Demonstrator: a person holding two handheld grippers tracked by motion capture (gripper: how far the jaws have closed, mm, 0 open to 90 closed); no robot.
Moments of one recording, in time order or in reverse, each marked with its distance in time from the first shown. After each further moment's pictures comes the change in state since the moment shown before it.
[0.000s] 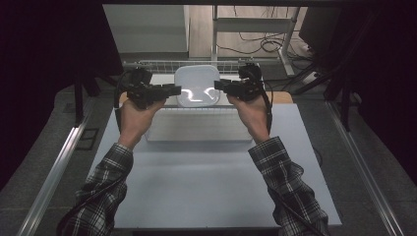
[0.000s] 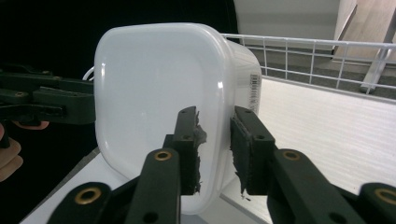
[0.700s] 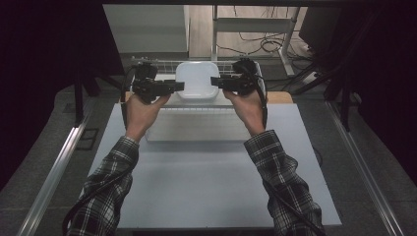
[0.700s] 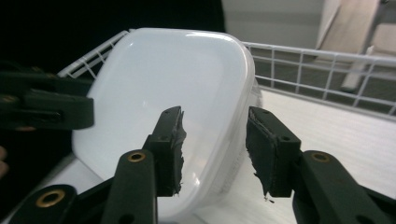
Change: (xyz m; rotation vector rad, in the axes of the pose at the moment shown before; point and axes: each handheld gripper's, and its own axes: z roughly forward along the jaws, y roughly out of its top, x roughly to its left) left arm 0.007 0.011 0.020 0.016 0.105 0.030; right arm -0.004 0.010 0.020 0.016 -0.070 -0.034
